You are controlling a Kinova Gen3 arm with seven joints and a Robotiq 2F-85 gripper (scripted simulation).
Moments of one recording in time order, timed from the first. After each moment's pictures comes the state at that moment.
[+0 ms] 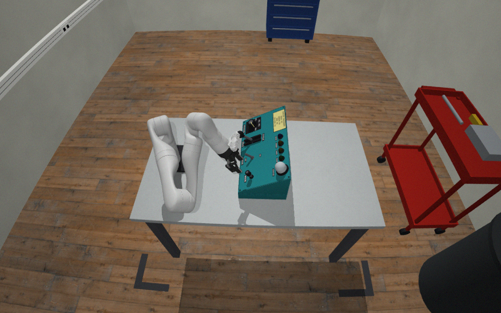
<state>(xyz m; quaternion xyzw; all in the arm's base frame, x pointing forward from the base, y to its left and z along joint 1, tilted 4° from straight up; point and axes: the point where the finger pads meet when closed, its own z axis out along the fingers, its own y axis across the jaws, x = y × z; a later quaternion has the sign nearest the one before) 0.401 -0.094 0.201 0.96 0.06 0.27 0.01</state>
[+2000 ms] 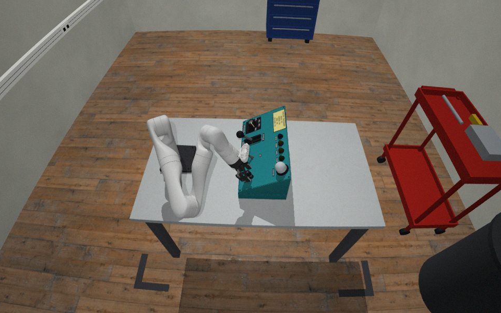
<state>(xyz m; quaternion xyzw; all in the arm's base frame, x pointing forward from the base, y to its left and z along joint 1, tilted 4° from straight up) 0.445 -0.094 0.131 0.96 0.06 0.27 0.01</state>
